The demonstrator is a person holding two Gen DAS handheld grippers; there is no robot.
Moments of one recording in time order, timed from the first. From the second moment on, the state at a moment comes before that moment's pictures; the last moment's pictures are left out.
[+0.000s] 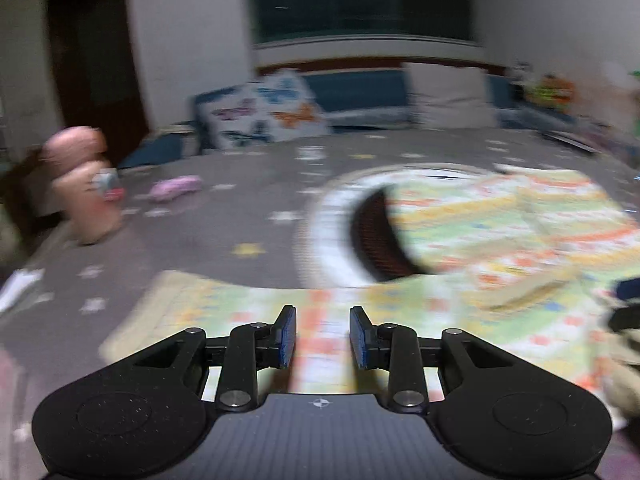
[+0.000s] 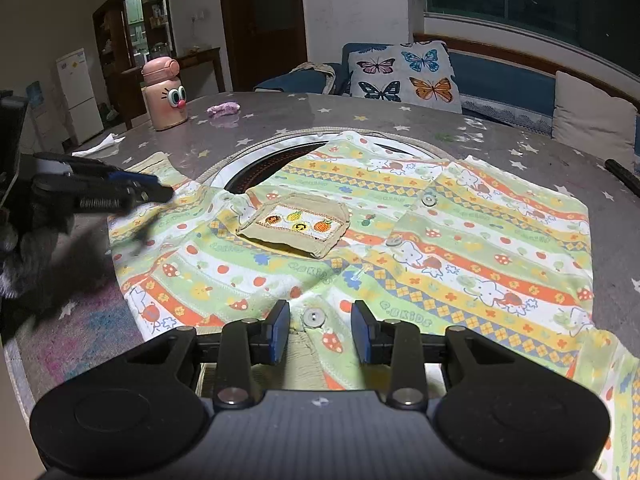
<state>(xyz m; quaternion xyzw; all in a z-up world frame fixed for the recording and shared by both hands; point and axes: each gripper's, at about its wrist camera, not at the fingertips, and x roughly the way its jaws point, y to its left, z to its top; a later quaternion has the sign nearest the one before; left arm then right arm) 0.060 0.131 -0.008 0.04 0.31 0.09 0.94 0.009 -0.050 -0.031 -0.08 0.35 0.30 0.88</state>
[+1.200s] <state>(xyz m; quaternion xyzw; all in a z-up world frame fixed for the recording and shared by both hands) 0.056 0.124 0.008 0.10 0.31 0.18 0.93 -0.005 -0.107 -0.022 -0.04 0.35 0.23 0.91</state>
